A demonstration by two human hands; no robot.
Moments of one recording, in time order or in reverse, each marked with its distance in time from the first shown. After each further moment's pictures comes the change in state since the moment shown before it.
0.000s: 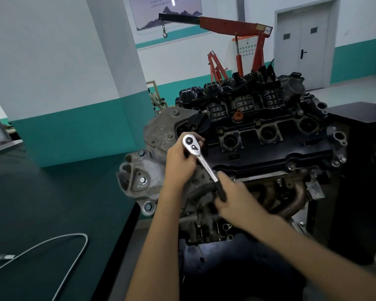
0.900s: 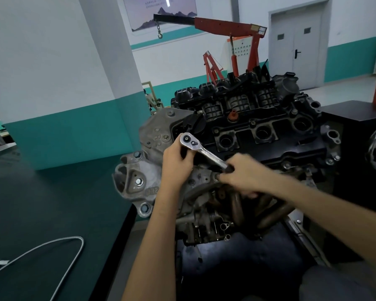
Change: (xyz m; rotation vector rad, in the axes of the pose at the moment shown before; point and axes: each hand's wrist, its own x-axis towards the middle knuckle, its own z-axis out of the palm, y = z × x) left_hand 0.001 0.002 0.001 0.095 0.001 -0.031; right_hand 0.039 -0.006 -0.059 0.033 -0.235 0.188
